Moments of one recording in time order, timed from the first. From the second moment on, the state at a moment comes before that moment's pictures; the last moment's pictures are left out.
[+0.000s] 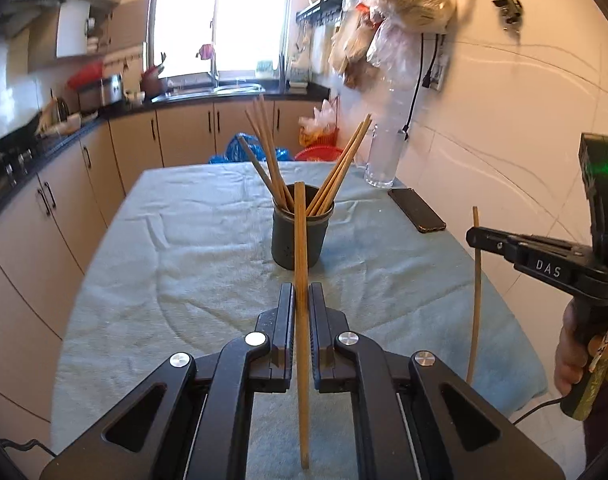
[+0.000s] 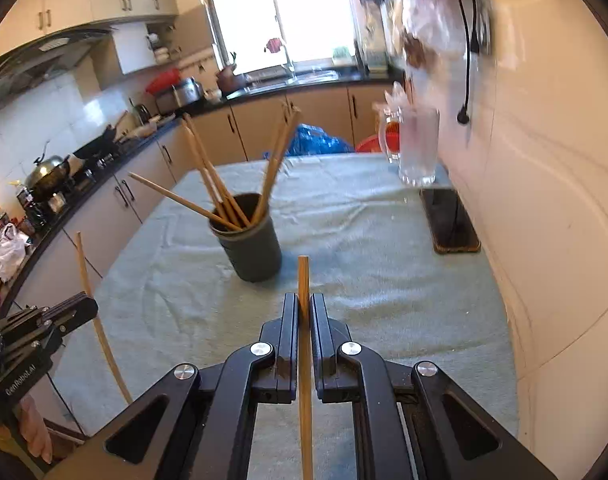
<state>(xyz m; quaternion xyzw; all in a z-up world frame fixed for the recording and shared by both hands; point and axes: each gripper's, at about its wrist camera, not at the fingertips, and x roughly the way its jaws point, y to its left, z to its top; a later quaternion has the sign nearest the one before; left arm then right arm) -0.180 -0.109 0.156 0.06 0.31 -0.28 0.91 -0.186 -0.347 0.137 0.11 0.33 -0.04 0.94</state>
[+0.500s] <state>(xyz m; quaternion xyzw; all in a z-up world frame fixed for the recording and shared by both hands) -0.219 -0.076 0.173 0.02 0.27 -0.28 0.92 -0.235 -0.327 0.156 0.08 0.28 -0.03 0.95</state>
